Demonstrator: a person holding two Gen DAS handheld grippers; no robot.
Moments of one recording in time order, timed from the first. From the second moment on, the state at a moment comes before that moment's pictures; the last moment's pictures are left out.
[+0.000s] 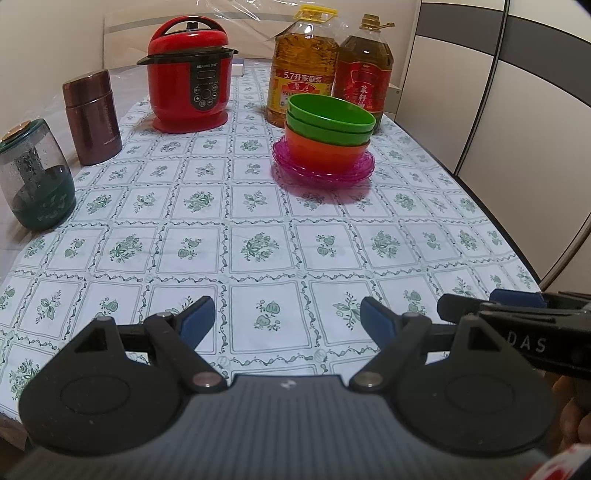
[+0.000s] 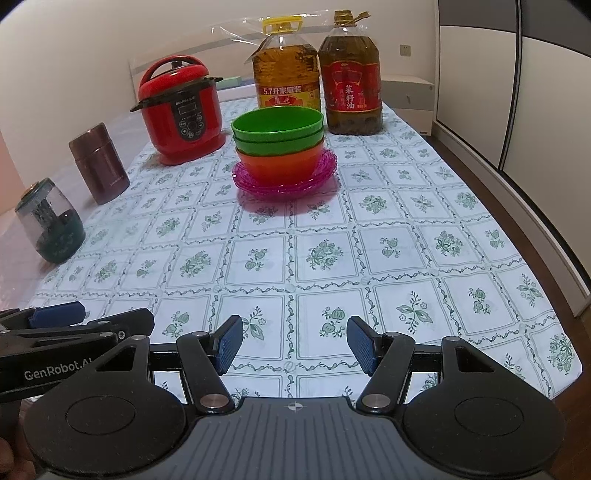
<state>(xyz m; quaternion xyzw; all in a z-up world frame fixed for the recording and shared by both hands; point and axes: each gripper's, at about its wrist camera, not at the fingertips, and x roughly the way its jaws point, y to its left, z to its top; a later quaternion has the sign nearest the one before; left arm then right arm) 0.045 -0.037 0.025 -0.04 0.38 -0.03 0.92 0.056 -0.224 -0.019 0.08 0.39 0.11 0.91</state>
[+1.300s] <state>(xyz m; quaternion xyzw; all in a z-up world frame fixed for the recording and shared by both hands) 0.050 -0.036 0.023 -0.04 0.38 -0.03 0.92 0.061 -0.228 -0.026 0.08 0.39 0.11 0.91</state>
